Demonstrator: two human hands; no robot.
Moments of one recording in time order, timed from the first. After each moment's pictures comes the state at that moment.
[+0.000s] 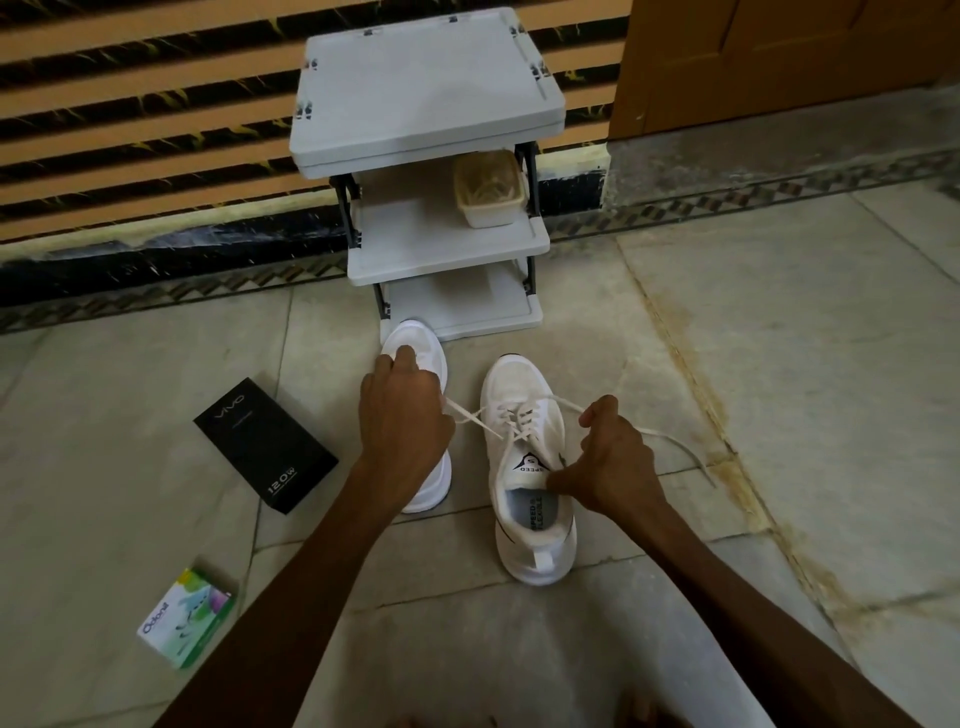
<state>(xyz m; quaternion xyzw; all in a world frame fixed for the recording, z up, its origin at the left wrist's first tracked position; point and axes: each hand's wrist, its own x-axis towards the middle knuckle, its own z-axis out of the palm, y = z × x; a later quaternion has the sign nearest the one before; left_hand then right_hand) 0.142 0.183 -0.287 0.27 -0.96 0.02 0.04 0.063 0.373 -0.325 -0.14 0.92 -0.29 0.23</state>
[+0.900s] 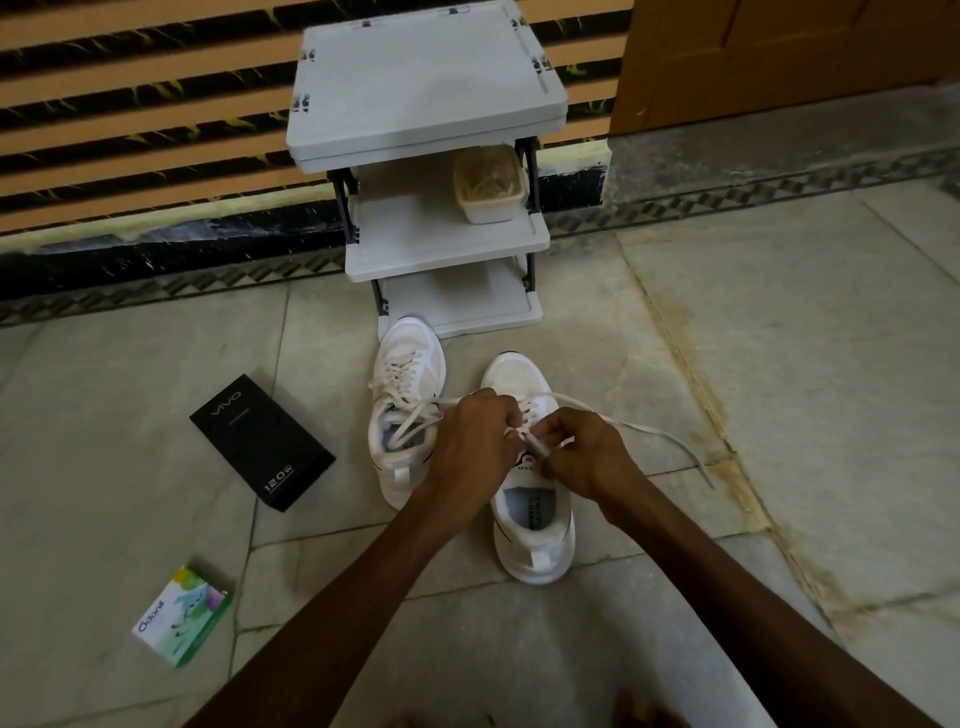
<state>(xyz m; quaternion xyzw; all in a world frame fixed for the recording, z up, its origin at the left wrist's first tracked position) 0.129 0.232 -0.317 0.19 -0.95 -0.26 0.06 0.058 0.356 -0.328 -0.13 0.86 -0.38 0.31</state>
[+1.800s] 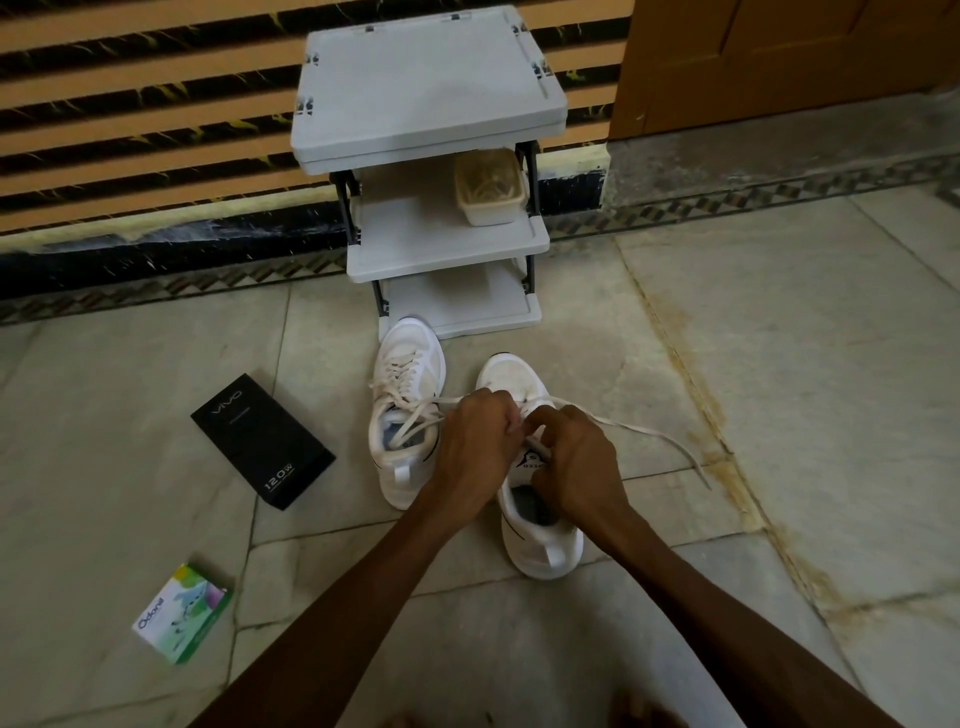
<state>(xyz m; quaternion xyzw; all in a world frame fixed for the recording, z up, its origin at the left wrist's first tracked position) 0.121 0.234 -0.325 0.23 -0.93 -0.28 0.08 0.079 0.353 -0.325 -0.27 0.91 -0.28 0.15</state>
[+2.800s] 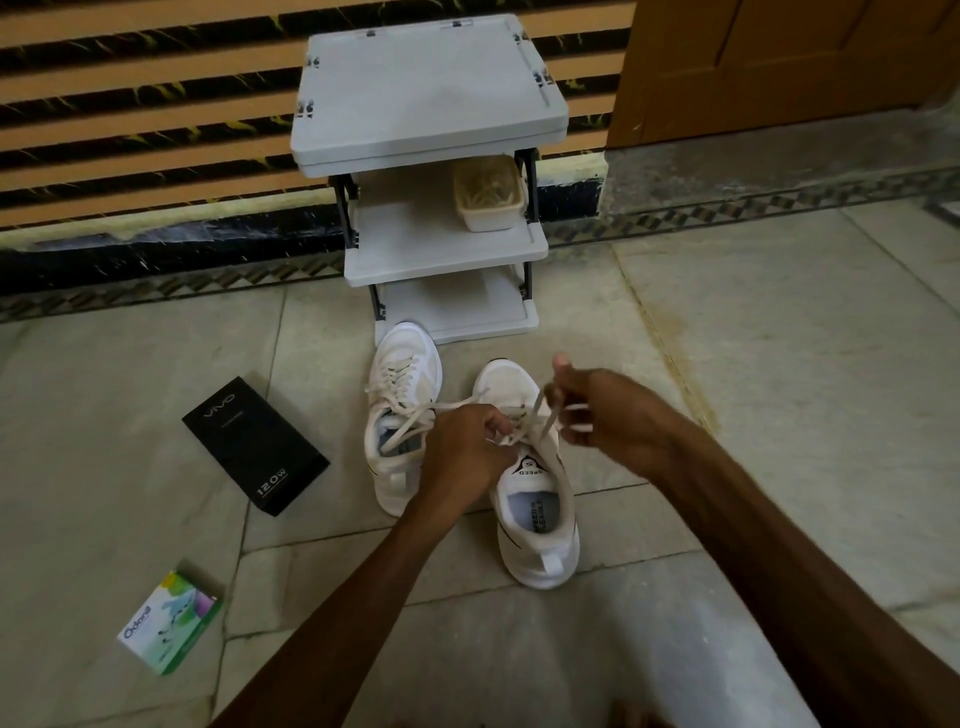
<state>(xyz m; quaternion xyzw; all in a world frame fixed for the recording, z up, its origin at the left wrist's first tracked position) 0.131 0.227 -0.314 0.30 -0.86 -0.40 0.01 0.028 0.353 -0.265 -0.04 0.71 -0.54 0.45</state>
